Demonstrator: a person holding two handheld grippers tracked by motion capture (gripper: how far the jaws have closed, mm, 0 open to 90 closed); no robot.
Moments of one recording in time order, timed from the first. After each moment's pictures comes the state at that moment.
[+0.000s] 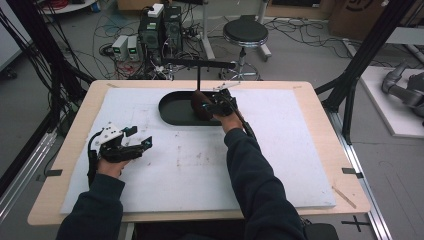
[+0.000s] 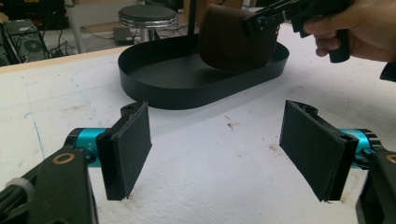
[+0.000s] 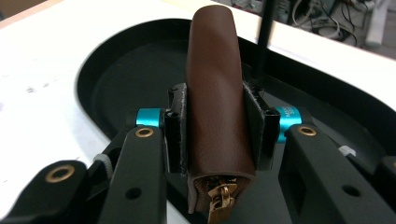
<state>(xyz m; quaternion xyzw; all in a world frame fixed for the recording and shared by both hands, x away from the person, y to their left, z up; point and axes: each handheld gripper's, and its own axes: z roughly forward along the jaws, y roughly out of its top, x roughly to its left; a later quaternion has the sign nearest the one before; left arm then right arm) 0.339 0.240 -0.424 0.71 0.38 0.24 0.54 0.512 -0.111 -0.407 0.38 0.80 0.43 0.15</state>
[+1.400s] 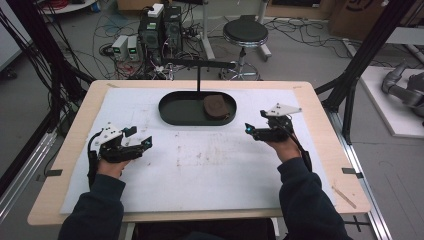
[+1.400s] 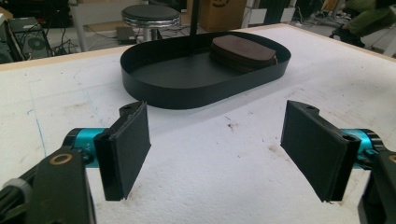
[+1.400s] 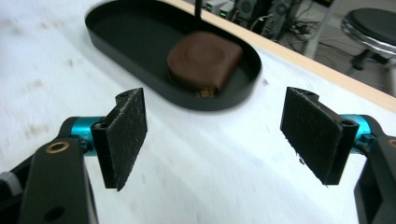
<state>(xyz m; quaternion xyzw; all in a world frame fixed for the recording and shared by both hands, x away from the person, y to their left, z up) 0.338 0.239 -0.423 0.70 0.40 0.24 0.55 0.388 -0.253 -0.376 0.34 0.80 0.43 0.25</state>
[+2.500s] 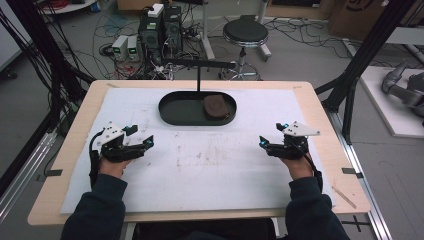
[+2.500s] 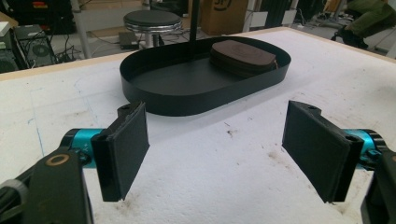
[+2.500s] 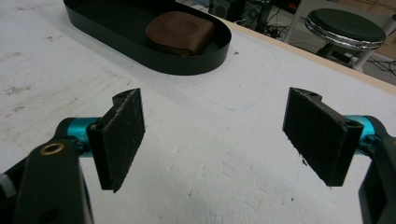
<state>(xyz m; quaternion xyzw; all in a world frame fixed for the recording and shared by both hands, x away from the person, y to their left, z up) 0.337 0.233 -0.421 0.70 0.39 0.25 0.55 0.350 -0.289 -0.401 0.37 0.77 0.44 0.29</state>
